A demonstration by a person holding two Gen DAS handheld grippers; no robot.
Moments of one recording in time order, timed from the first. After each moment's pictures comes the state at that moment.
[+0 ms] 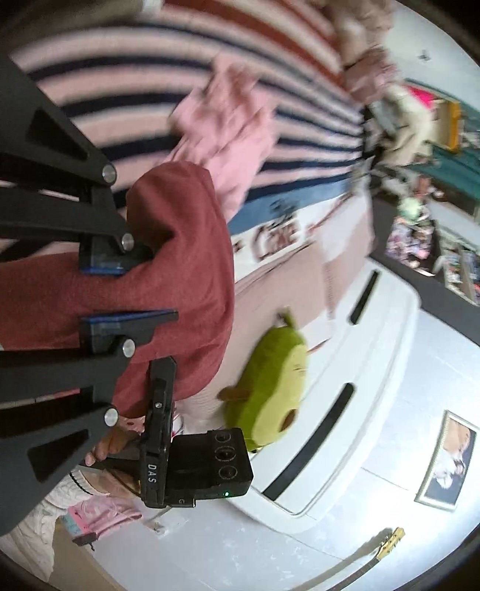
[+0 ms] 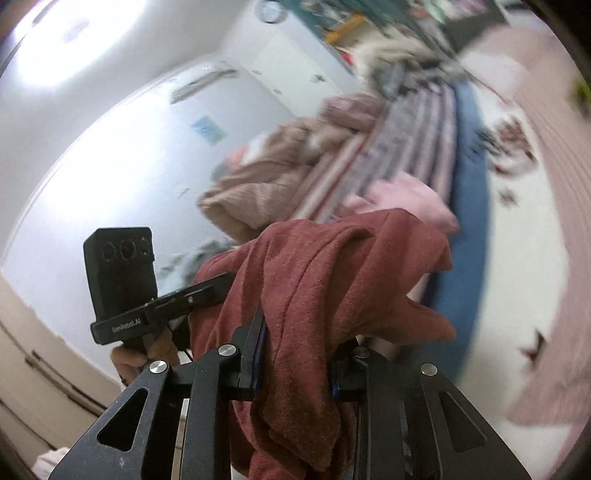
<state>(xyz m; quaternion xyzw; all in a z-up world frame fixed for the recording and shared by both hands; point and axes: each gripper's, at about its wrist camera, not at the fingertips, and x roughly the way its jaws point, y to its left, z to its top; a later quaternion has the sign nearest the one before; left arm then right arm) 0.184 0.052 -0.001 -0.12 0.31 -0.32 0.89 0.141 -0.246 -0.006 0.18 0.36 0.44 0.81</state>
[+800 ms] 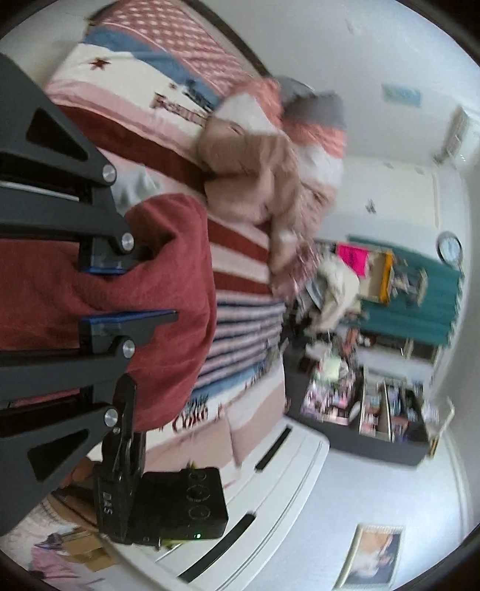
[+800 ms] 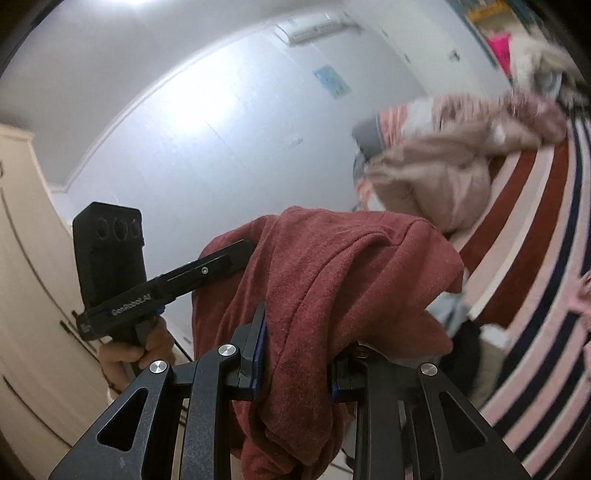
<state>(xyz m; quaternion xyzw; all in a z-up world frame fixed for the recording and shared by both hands) 0.072 0.380 0.114 -0.14 0.27 -0.01 0.95 0.125 0.152 0.092 0.12 0.36 0.61 0.69</state>
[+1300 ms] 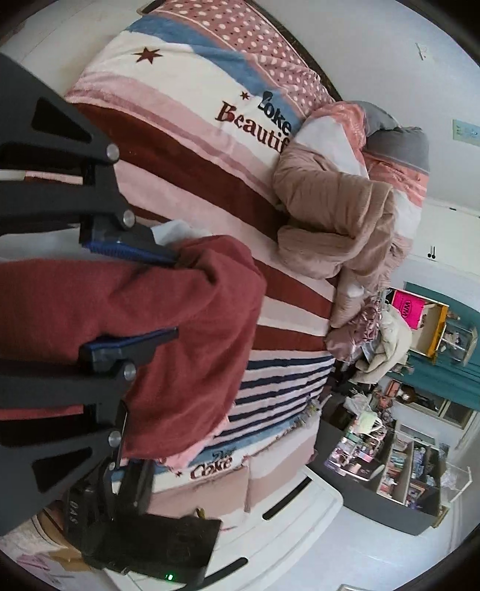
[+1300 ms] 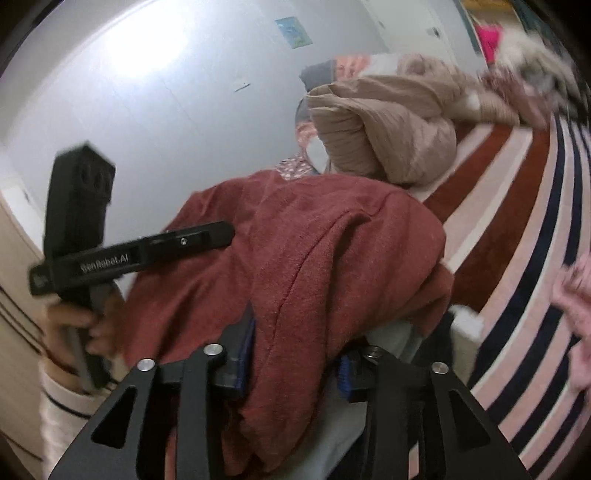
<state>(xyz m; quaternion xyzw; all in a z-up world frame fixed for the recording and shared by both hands) 0.125 0.451 0.001 -0.18 0.36 0.03 0.91 0.149 0.230 0.011 -0.03 0.39 0.53 0.75</state>
